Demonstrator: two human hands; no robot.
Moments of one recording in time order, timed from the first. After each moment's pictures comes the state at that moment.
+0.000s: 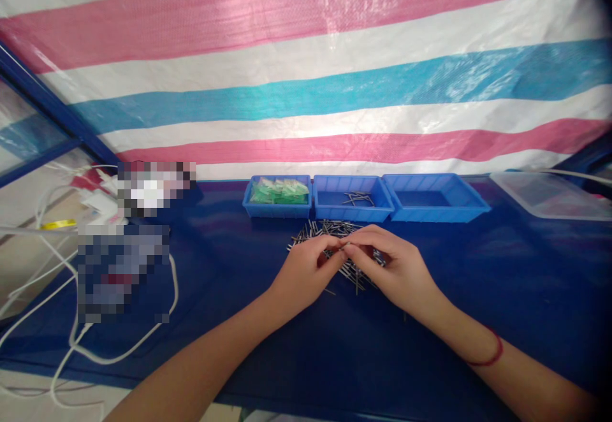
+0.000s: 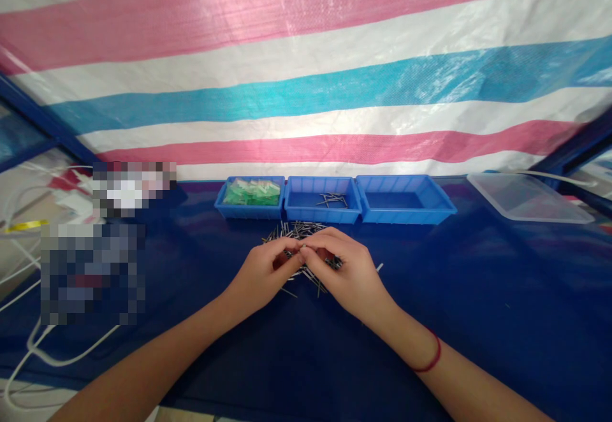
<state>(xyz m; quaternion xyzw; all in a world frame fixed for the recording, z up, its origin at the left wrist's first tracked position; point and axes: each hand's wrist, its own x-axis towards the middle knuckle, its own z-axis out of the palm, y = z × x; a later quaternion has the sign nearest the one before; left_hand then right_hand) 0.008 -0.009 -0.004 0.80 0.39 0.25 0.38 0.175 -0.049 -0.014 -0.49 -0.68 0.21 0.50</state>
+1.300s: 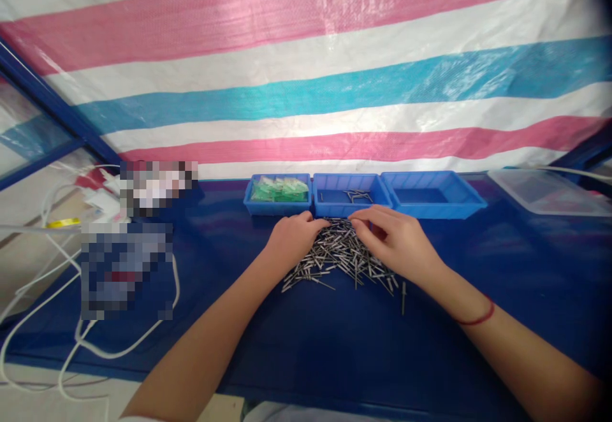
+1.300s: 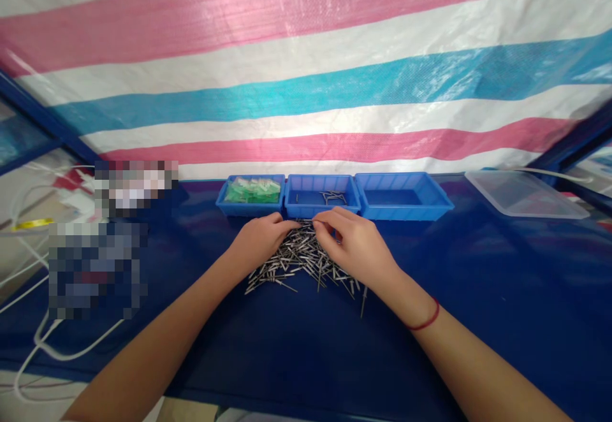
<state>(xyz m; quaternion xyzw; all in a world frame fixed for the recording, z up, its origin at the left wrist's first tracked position) 0.002 0.043 -0.011 0.92 0.38 0.05 0.00 0.198 -0.024 -0.008 -0.53 -0.75 0.04 0.38</state>
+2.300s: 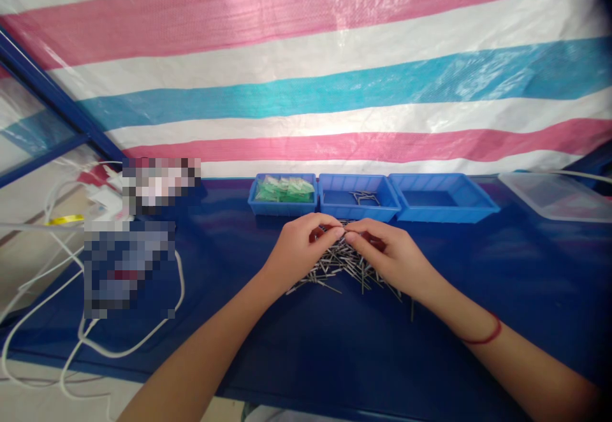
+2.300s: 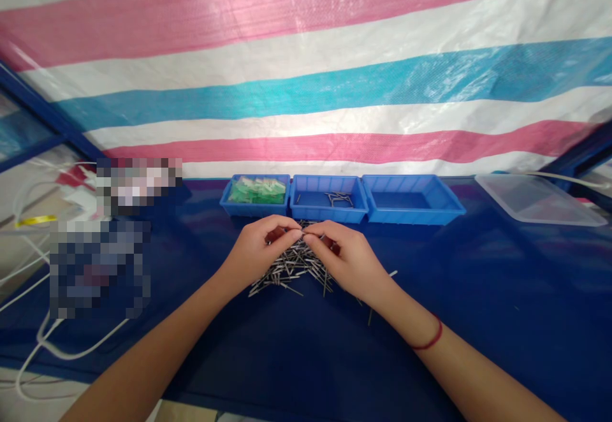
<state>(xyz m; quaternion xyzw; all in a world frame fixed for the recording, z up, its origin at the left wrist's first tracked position) -0.002 0.014 0.007 0.79 0.37 0.34 0.35 0.179 -0.031 -0.017 -0.53 -0.68 0.27 0.43</state>
